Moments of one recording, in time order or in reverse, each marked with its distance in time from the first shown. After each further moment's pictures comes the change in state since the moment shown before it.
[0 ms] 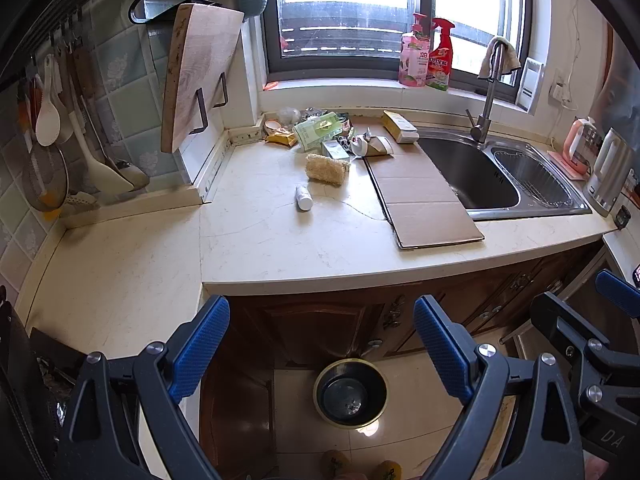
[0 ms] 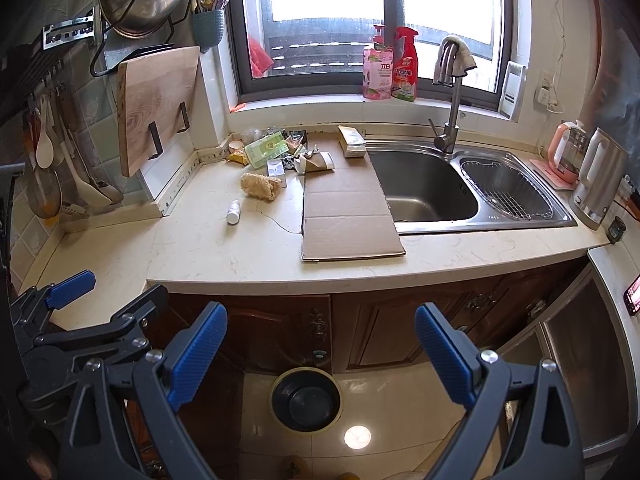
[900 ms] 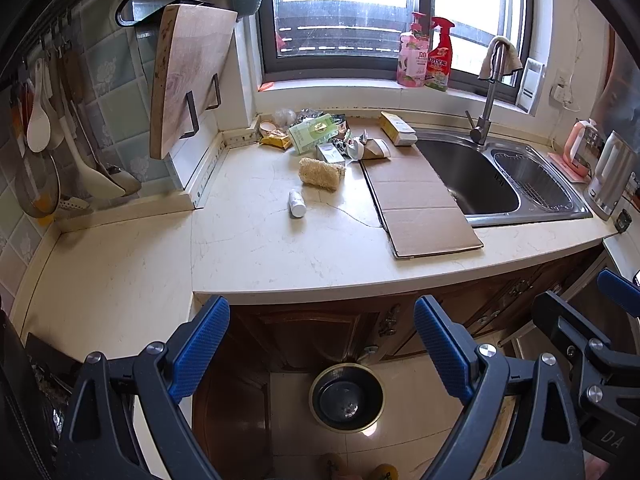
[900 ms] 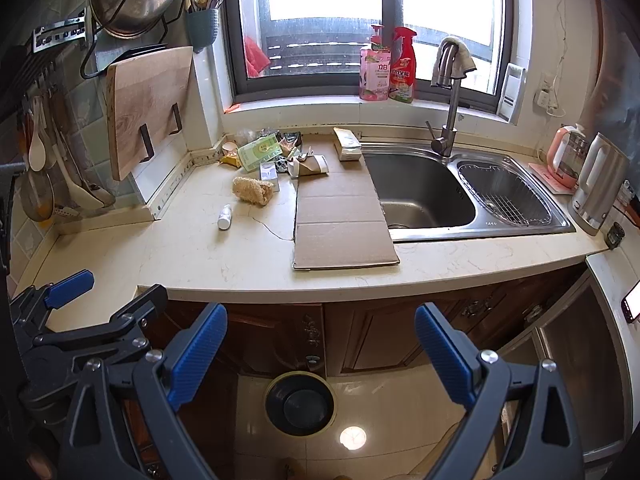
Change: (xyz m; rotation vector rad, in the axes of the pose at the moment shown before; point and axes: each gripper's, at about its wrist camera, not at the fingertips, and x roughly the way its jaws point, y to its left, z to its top) left arm 0.013 -0.009 0.017 0.000 0.005 -0.005; right arm 0.011 -0.009 0.013 -0.007 -0.005 -0.015
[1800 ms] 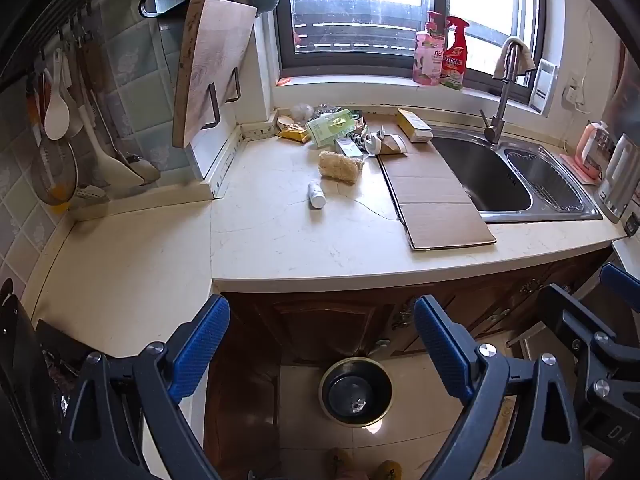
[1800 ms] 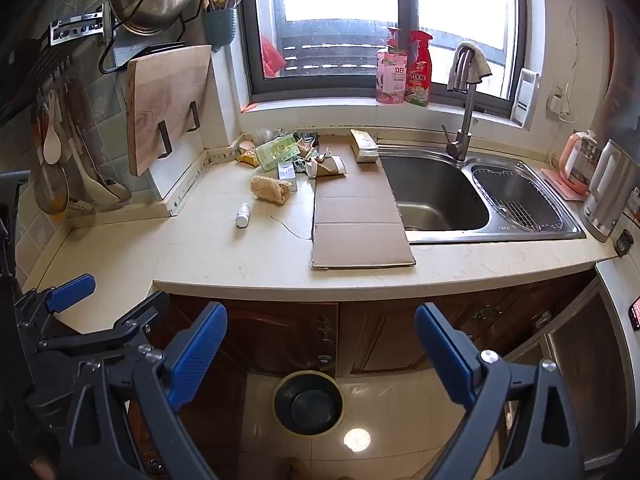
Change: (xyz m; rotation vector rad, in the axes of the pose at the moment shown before) left arm -0.010 0.013 -0.009 -0.023 0.016 0.045; right arm -0.005 0.013 -0.001 -0.027 -0.006 0.040
